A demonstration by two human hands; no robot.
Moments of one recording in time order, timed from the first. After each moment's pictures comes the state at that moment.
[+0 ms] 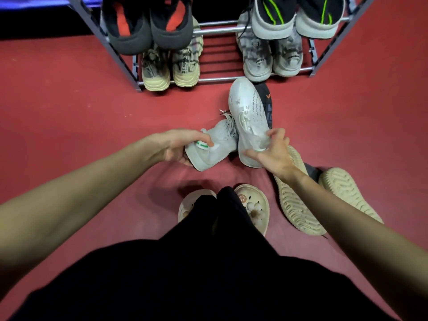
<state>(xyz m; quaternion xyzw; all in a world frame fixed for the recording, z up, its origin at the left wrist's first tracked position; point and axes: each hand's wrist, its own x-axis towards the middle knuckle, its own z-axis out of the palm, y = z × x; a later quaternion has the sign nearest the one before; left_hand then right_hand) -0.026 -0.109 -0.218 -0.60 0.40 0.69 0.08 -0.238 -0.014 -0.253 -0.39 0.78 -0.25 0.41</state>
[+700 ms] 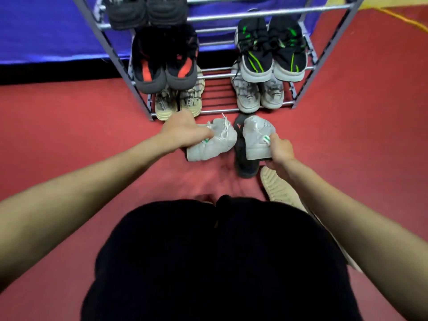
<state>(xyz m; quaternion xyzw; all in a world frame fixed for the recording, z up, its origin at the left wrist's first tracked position) -0.047 -0.094 -0.092 -0.67 0.68 0.30 -0.01 -0.244 -0.026 -0.169 -0.16 0.78 -0.39 0.46</state>
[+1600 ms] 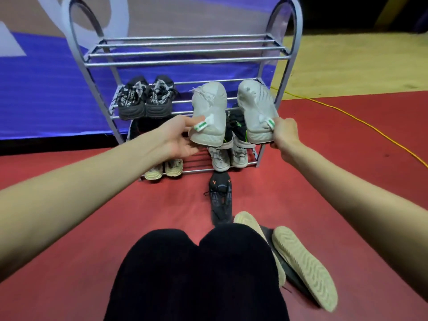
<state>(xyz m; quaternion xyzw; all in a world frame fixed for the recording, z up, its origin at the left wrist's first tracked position) -0.097 -0.098 0.051 -0.48 0.31 0.77 -0.28 -0.330 -0.055 0.012 -0.30 0.75 -0.52 0.27</state>
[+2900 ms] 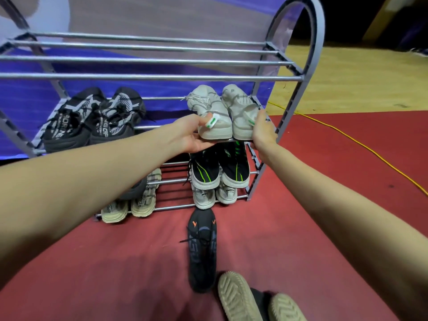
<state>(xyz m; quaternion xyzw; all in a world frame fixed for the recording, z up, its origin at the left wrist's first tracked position) -0.224 -0.273 0.012 -0.47 0.26 0.79 -0.30 -0.388 -0.246 -0.025 -0.23 0.78 -0.50 0.30</state>
